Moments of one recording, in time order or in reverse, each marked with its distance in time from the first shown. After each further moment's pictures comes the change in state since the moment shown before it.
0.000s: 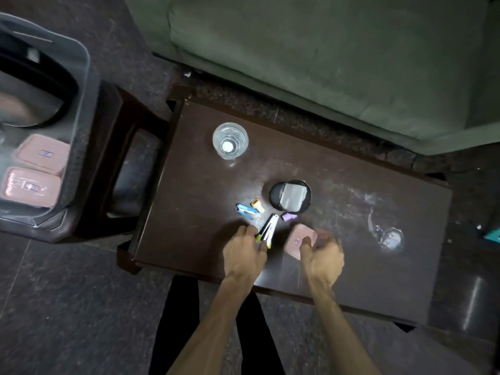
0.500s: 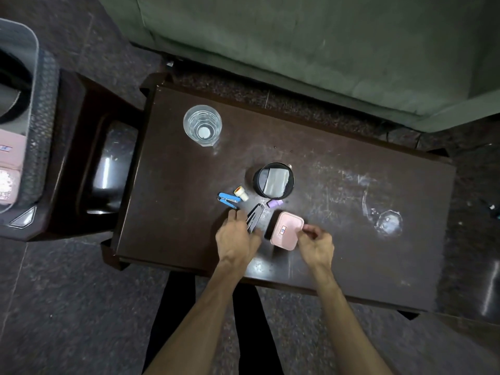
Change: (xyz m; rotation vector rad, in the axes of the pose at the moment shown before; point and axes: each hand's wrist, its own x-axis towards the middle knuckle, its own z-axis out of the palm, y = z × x) left_hand 0.024 0.010 0.048 0.078 0.085 -0.064; right_hand 0.046 0.049 0.008 0.211 -0.263 0.231
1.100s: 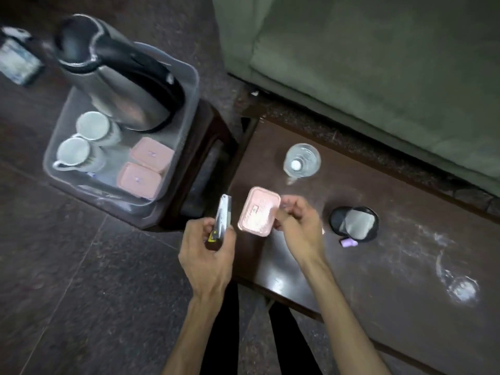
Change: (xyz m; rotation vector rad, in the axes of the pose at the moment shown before) left_hand -0.046 -0.137 -0.190 -0.644 0.850 -0.125; right_hand -0.169 -0.166 0.122 0.143 -0.452 -0.468
